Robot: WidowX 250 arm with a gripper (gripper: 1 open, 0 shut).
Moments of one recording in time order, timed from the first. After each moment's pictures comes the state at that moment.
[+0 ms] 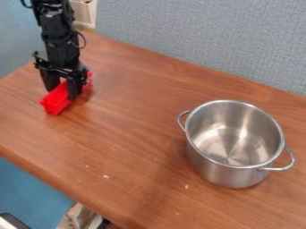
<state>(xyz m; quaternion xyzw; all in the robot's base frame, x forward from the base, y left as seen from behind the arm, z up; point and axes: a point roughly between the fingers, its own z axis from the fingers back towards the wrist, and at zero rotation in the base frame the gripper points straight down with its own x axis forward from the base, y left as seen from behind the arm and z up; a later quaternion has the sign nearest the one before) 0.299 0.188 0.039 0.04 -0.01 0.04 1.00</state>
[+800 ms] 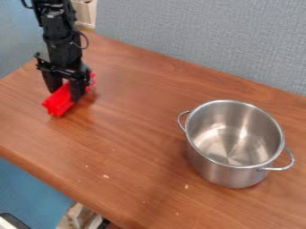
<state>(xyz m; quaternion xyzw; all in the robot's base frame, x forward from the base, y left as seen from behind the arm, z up) 0.297 0.177 0.045 0.04 -0.02 0.04 1.00</state>
